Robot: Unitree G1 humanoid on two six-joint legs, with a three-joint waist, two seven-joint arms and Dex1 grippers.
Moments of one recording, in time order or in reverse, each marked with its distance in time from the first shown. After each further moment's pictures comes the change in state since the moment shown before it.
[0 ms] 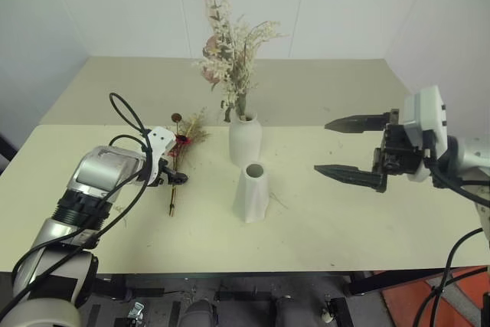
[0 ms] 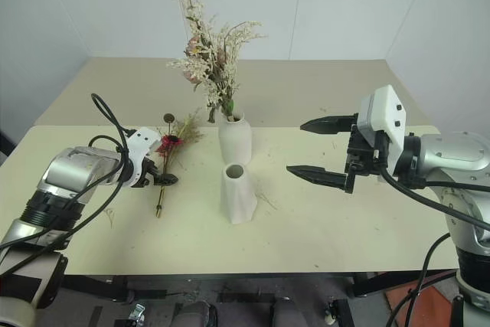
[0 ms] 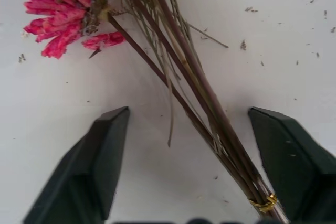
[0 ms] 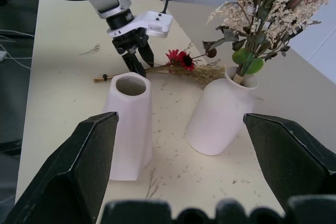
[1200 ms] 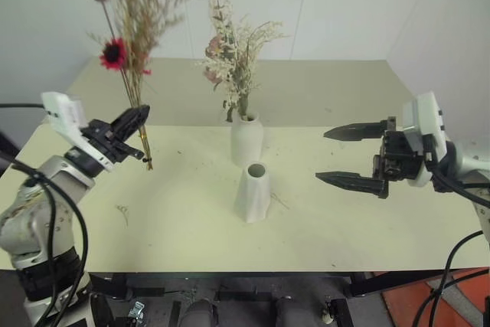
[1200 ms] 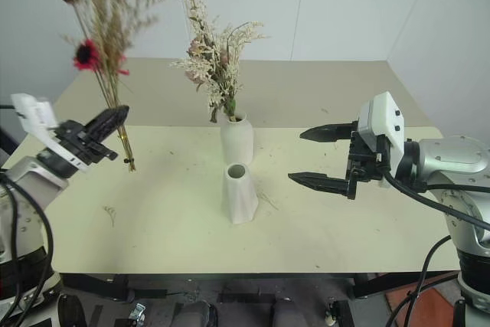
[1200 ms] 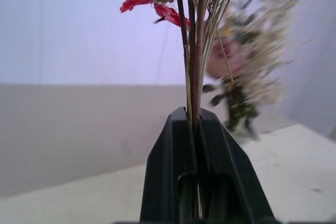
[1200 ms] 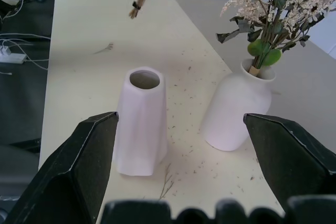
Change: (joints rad) left arm 0.360 -0.227 0.838 -0.535 -0.579 -0.344 -0.025; right arm 0.014 -0.008 0.005 0.026 0.011 0.009 0.045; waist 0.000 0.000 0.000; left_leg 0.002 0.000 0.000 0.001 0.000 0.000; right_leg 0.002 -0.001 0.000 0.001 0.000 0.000
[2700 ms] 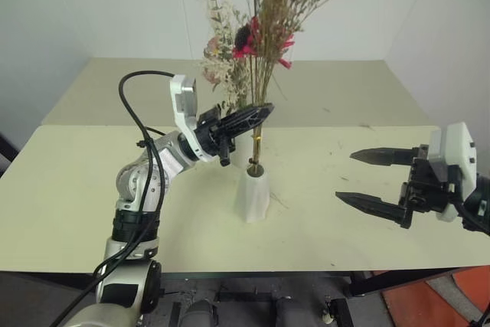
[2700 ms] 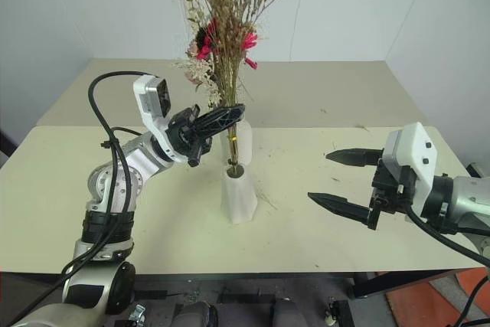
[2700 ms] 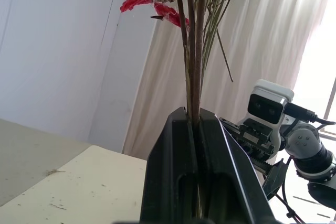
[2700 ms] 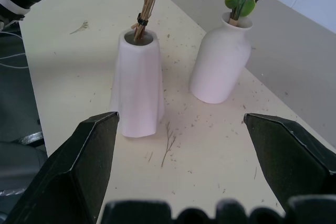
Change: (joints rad) left arm -0.296 -0.235 -0.517 0.326 -0.048 -0.189 -0.291; right arm 0.362 -0.059 -0.271 -0.228 0.115 0.089 -0.157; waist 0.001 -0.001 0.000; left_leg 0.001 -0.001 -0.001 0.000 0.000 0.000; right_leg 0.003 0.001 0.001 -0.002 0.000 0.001
